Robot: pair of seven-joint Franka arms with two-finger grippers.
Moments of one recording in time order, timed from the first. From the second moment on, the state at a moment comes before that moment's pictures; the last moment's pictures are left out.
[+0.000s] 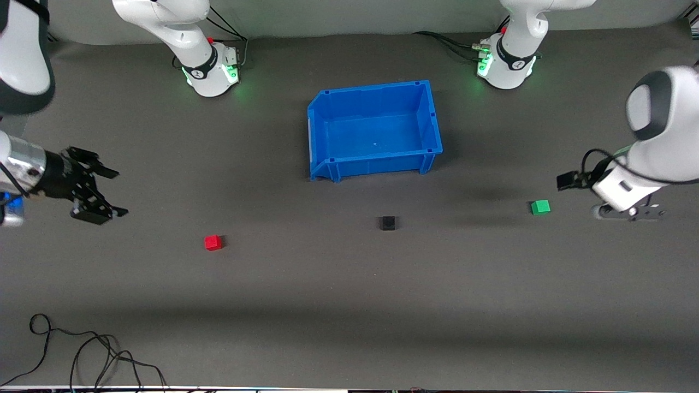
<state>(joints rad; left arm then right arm) -0.05 0.13 0.05 -1.97 0.01 1.98 0.03 -0.02 0.21 0.01 -1.55 0.20 1.65 1.22</state>
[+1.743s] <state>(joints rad) 0.02 0.40 0.05 -2.27 0.03 2.67 0.07 0.01 0.62 0.02 -1.84 0.36 2.40 1.24</state>
